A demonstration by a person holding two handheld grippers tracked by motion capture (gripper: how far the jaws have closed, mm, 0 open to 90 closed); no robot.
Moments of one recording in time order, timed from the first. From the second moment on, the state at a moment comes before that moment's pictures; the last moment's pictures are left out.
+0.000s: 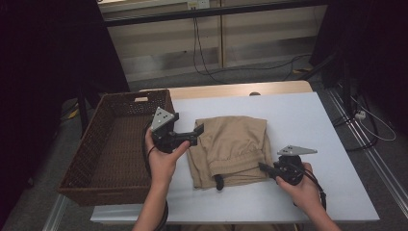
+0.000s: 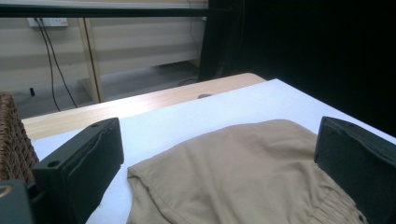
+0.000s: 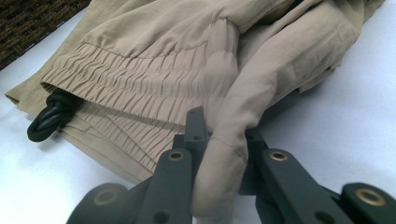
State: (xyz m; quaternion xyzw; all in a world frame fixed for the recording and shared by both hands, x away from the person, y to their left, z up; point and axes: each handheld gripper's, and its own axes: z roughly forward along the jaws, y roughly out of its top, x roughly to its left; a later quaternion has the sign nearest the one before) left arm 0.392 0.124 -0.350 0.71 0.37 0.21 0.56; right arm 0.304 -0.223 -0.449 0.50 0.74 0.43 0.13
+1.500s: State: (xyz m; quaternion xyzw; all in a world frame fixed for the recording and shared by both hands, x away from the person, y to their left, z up) left arm 0.459 0.112 -0.422 0.73 0.45 0.17 0.49; right arm 0.306 -0.224 -0.452 0.50 0.74 0.43 0.13
